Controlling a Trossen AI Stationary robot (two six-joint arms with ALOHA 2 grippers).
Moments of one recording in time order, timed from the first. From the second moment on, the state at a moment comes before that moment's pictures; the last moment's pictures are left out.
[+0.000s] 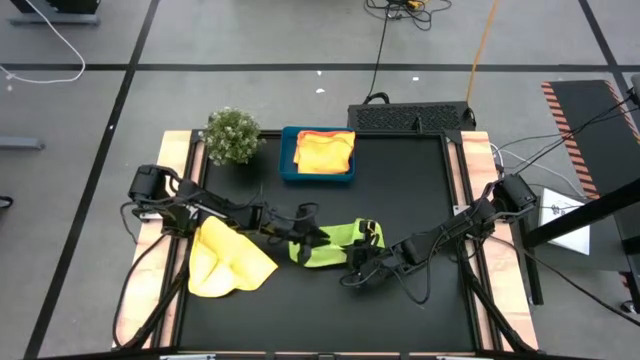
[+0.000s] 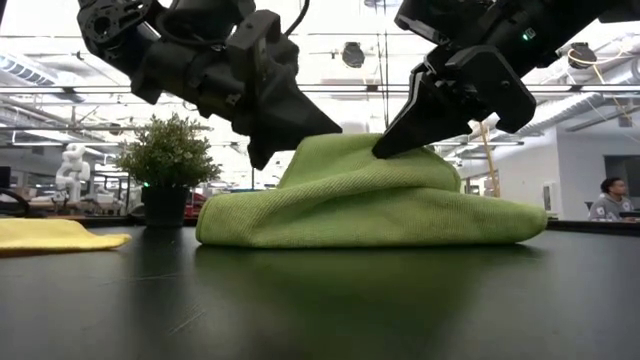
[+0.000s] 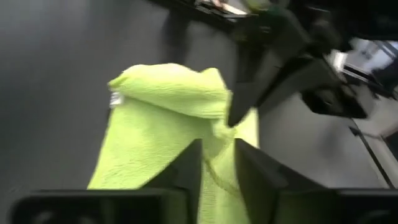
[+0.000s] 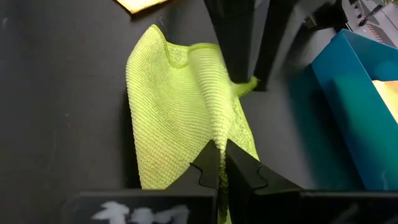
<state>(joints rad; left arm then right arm) -0.11 1.71 0.74 0.57 0.03 -0.40 0.45 1.69 0.89 -0.03 0.65 0.15</state>
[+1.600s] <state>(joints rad) -0.14 1.70 0.74 0.45 0.00 -0.40 0.45 1.69 0.89 -0.05 0.65 0.18</state>
